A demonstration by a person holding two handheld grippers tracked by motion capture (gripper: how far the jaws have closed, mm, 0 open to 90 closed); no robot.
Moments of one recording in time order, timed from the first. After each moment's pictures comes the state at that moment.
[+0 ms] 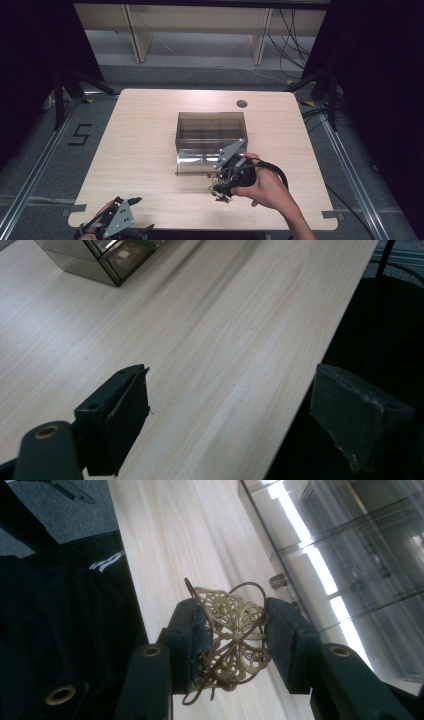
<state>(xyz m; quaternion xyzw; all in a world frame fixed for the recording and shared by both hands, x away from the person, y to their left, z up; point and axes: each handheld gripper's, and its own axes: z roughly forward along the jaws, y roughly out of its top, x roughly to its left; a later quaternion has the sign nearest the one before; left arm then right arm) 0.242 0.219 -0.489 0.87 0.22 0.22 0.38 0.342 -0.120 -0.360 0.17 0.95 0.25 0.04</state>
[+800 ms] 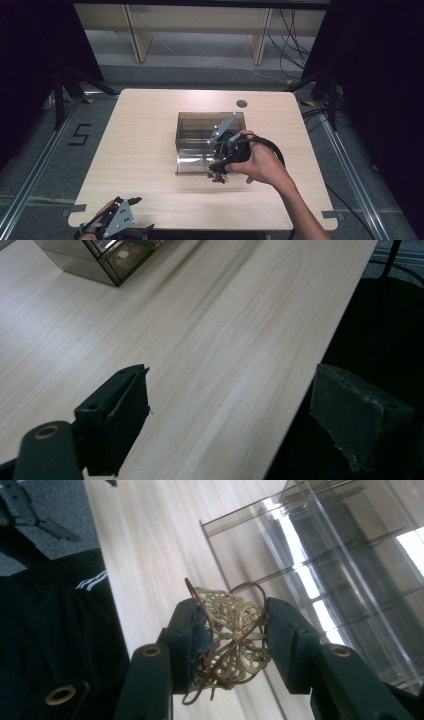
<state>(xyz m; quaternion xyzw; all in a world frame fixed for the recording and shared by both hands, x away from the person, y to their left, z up) 0.242 0.218 -0.490 0.87 0.22 0.21 0.39 0.376 -0.104 -0.319 0.18 0.95 0.24 0.05</state>
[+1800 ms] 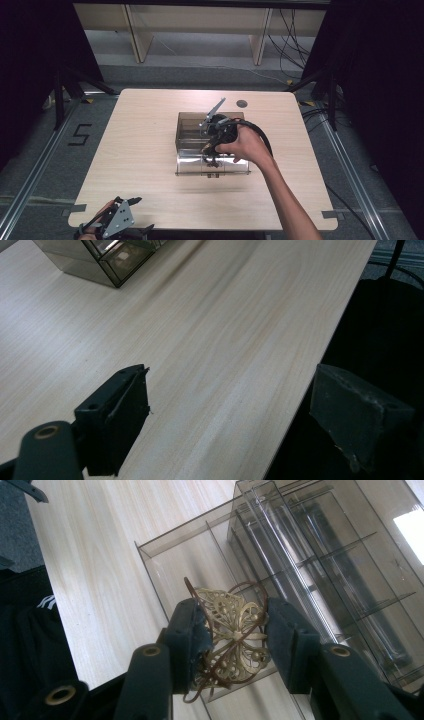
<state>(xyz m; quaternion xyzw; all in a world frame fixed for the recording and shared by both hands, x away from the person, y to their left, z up) 0.241 0.217 -0.489 0.87 0.22 0.22 0.39 0.433 -0.084 -0.338 0.20 0.95 0.23 0.05</state>
